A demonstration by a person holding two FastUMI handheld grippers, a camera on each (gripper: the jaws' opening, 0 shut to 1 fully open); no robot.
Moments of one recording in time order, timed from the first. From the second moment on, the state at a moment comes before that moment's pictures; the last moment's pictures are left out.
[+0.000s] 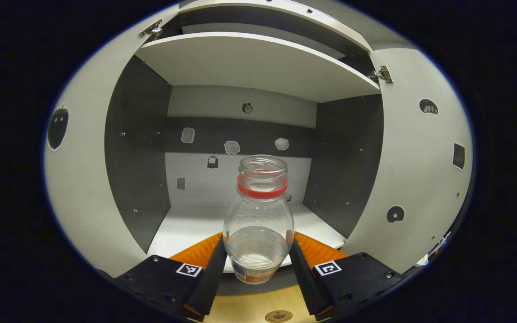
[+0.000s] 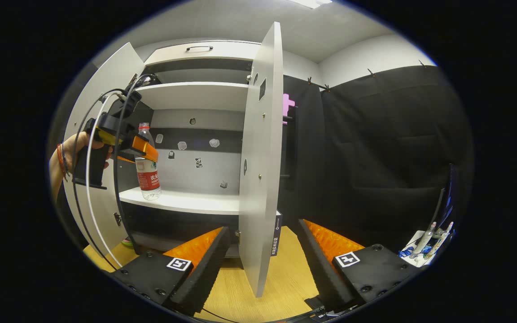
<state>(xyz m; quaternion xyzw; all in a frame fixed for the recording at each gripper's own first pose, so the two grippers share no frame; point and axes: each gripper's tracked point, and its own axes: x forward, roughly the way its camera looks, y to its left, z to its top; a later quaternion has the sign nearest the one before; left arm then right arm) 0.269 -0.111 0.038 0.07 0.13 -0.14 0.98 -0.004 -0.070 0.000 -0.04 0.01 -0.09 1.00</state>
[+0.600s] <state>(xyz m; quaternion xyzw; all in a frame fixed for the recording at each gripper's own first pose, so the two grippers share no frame) 0.331 -0.130 -0.004 0.08 0.18 -0.12 0.97 -0.006 -0.092 -0.003 -0.03 0.02 -0.12 0.99</state>
